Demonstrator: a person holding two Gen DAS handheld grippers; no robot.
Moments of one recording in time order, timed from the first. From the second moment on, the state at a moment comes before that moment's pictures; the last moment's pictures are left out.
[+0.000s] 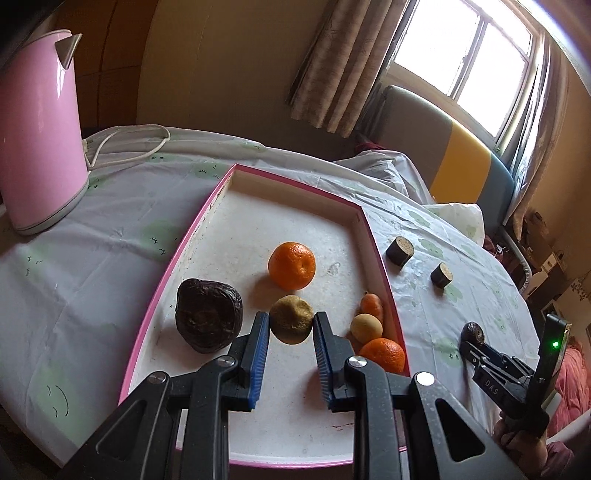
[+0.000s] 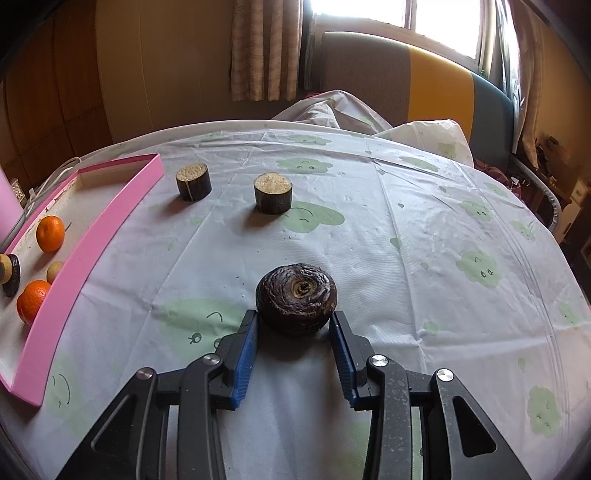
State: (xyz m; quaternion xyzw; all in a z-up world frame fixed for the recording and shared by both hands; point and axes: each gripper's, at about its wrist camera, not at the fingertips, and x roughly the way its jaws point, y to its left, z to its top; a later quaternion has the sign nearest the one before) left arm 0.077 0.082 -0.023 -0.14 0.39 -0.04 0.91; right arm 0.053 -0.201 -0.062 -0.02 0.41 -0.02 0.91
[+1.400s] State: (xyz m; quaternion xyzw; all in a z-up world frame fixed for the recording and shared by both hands) left arm 0.053 0.067 -0.021 -0.08 0.39 -0.01 0.92; right arm 0.054 -0.200 -0.059 -0.02 0.41 -0.02 0.91
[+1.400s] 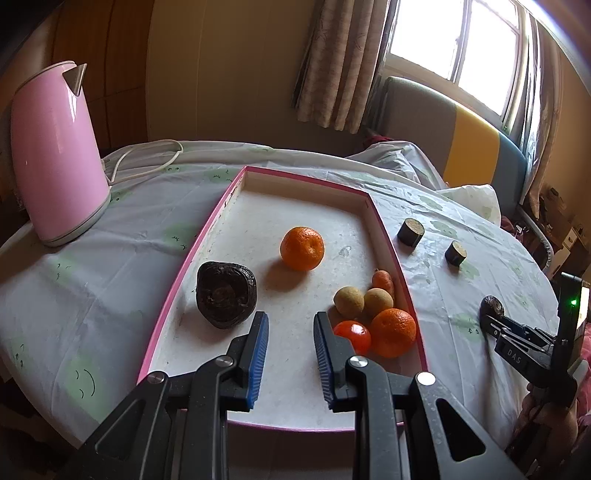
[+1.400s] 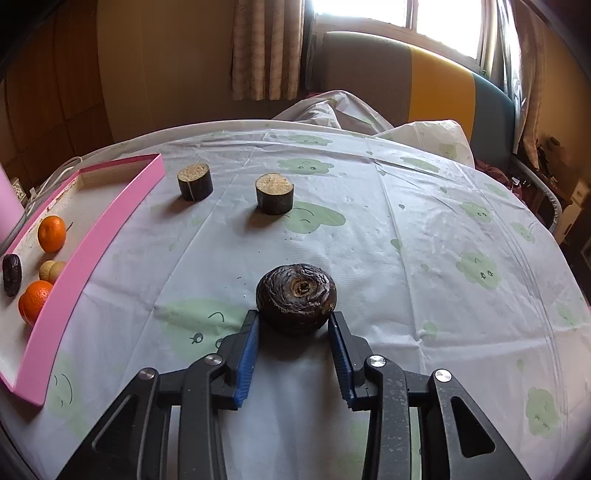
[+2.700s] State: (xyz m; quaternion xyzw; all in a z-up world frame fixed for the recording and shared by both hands) left arm 0.053 0.079 -0.027 -0.09 0.40 0.00 0.91; right arm 0.115 -0.109 -0.047 -0.04 0.44 0.12 0.89
